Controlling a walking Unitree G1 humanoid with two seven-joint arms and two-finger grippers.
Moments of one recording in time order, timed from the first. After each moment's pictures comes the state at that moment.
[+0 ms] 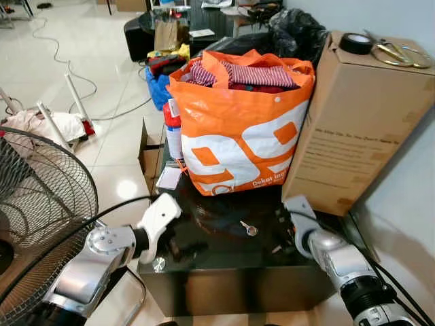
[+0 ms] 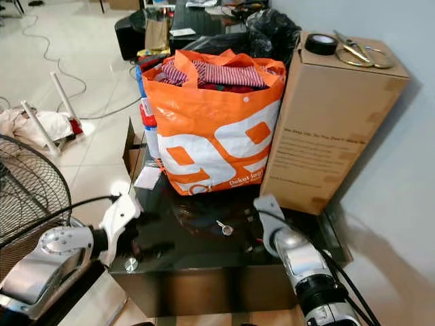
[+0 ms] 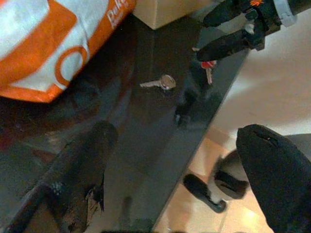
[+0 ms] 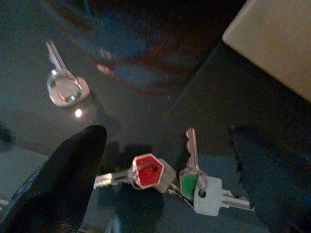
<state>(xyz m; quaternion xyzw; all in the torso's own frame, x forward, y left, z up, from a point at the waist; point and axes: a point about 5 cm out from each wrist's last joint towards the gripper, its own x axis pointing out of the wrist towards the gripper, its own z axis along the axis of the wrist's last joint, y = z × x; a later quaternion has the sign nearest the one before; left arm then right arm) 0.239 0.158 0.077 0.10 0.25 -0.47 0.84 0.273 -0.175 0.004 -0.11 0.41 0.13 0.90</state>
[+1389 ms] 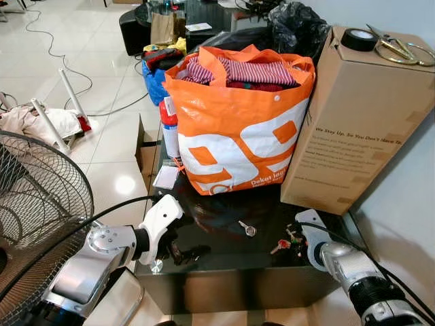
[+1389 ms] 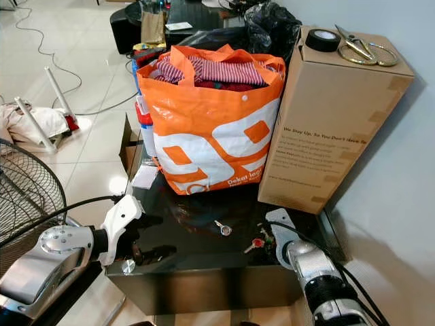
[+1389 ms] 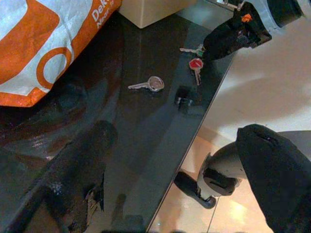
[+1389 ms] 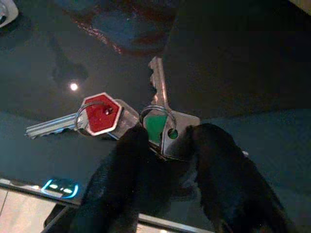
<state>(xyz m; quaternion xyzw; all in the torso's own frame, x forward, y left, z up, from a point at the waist) 0.238 0.154 0.083 0.10 0.26 -0.48 0.83 0.262 -0.201 -0.017 -0.11 0.46 0.11 0.87</state>
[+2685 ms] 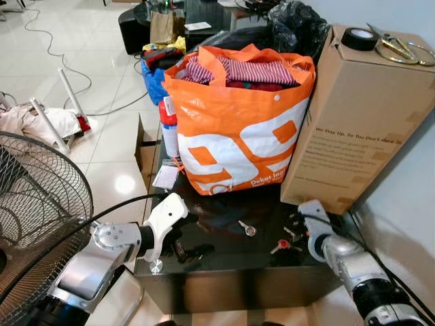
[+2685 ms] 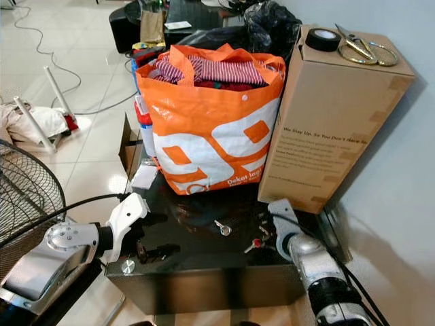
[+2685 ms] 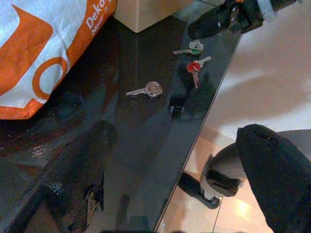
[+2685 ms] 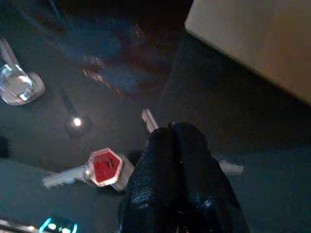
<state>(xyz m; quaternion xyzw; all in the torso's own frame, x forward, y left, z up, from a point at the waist) 0.242 0.147 0.084 0.11 0.25 -0.49 0.83 0.273 -0.201 0.003 -0.09 0.37 0.13 0.92</state>
